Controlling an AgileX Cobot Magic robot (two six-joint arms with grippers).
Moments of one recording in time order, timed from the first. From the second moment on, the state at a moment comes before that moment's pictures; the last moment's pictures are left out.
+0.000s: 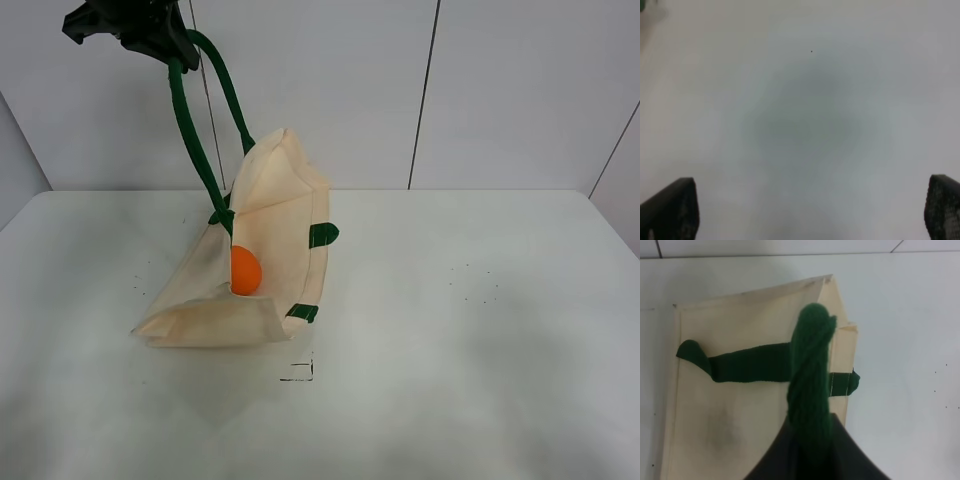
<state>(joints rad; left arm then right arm) -0.24 1.88 -2.15 -0.18 1.19 -0.17 0.05 0.06 -0.49 0.02 1.03 -0.01</state>
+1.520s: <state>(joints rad) -0.24 2.21 -2.05 -0.04 1.15 -0.10 0.05 0.00 -0.49 0.02 1.03 -0.01</state>
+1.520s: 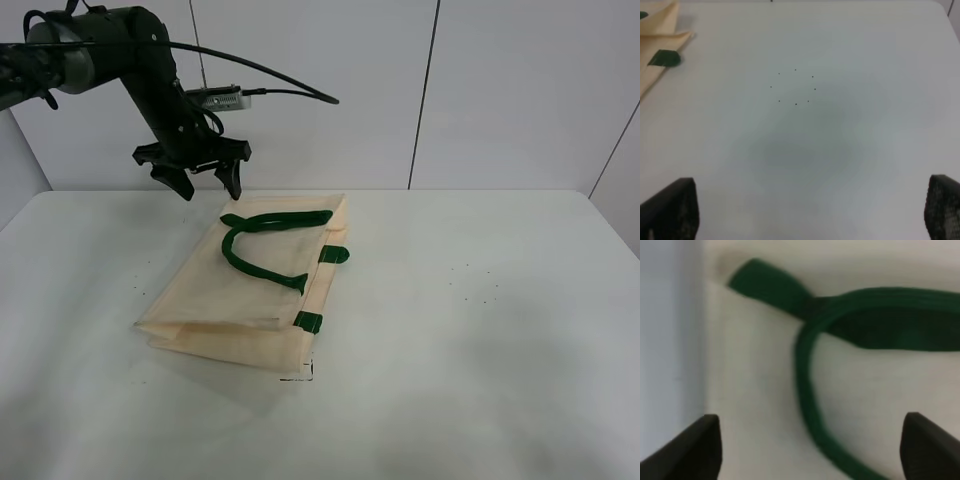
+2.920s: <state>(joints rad) -0.01 1.68 -1.40 -0.01 1.19 -0.11 0.05 0.00 -0.49 0.02 1.03 -0.01</state>
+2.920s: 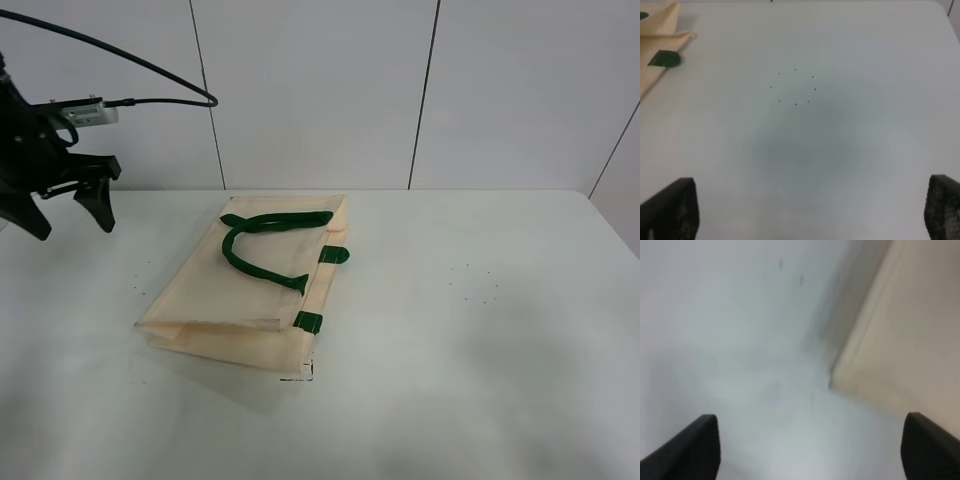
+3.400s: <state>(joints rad) -0.01 1.00 -0.73 -0.01 1.14 -0.02 0.05 0.00 -0.49 0.02 1.03 -0.01</state>
